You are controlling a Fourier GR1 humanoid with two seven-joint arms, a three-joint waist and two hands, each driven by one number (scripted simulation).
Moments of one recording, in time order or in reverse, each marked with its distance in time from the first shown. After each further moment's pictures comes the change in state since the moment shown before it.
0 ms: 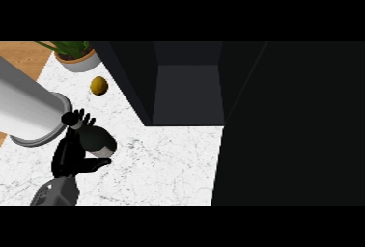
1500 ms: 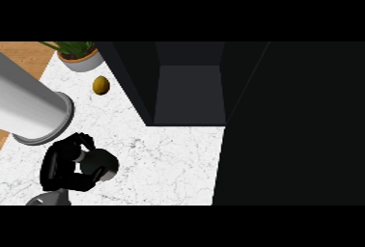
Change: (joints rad) left arm 0.186 -0.003 -0.125 -0.377 -0.108 0.106 -0.119; right arm 0.002 0.017 0.002 0.002 -0.002 -0.002 0.022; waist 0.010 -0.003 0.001
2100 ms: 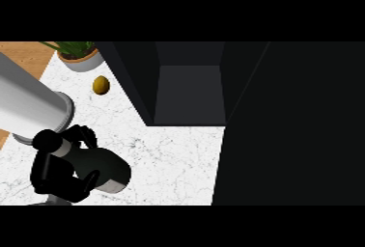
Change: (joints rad) left arm 0.094 -0.063 -0.102 -0.489 0.119 0.006 0.370; right arm 0.005 0.001 -0.016 0.006 0.005 0.011 -0.024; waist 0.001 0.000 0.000
